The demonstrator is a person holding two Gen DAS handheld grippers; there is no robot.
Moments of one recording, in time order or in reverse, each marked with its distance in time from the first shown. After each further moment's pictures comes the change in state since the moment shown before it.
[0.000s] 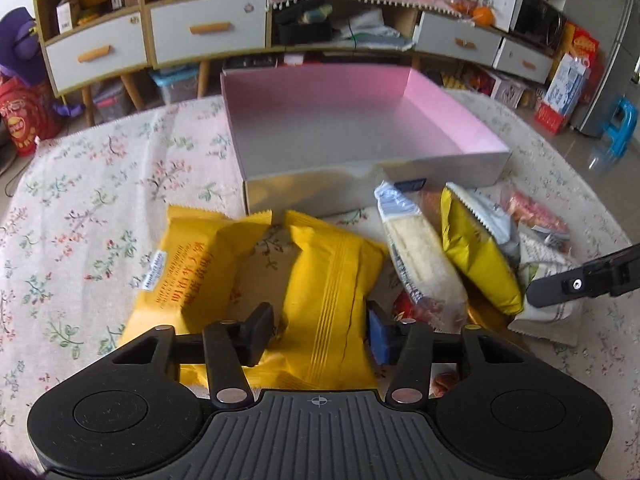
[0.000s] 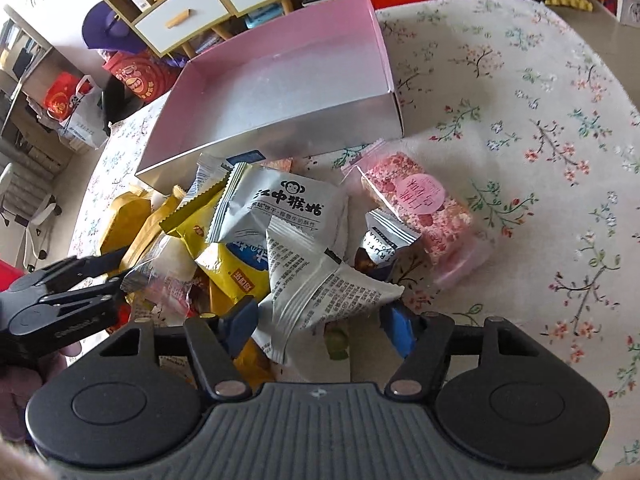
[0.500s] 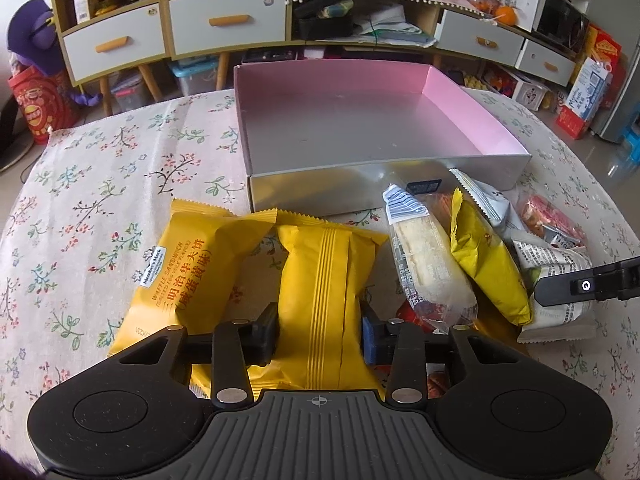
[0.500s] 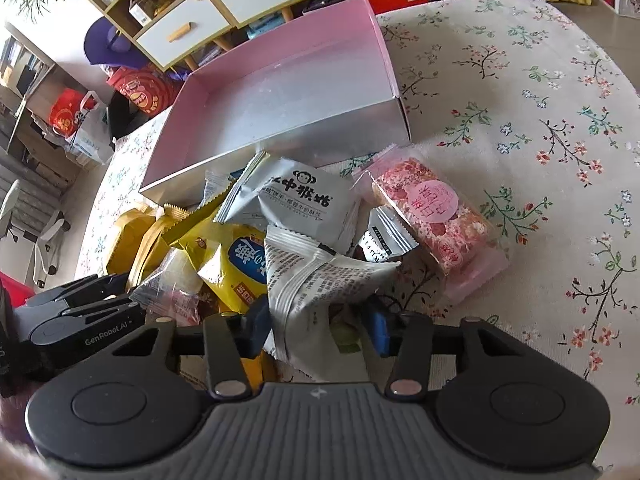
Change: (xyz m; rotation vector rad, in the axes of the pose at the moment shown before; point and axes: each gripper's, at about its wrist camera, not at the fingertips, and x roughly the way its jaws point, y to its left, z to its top) left arm 0.002 -0.006 0.003 -0.049 0.003 0.058; right arm -0.006 -0.007 0.002 0.022 -0.047 0.022
